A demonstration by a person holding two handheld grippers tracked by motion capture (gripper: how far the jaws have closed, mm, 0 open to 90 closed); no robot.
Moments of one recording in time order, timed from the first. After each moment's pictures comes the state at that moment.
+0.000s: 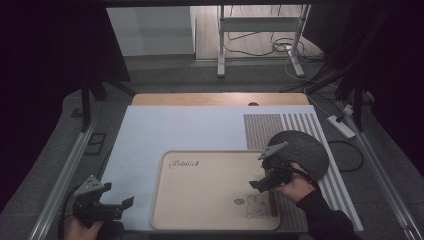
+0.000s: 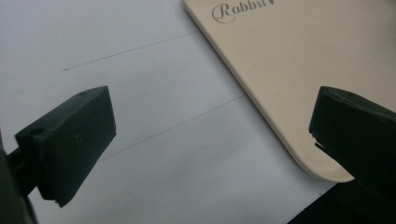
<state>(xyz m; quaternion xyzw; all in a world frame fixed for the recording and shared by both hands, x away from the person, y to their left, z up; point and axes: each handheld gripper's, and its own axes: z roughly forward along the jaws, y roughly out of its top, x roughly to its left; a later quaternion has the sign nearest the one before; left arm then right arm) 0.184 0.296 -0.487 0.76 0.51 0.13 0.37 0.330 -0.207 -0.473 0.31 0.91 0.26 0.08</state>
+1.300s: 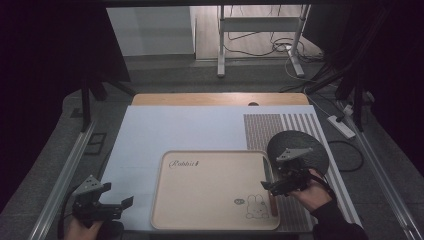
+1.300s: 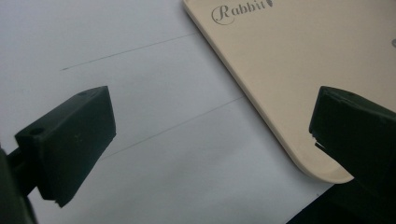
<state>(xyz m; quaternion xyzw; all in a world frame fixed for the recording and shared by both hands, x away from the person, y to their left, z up) 0.184 0.297 -0.487 0.76 0.51 0.13 0.38 0.309 -0.246 -0.460 0.35 0.88 0.31 0.11</state>
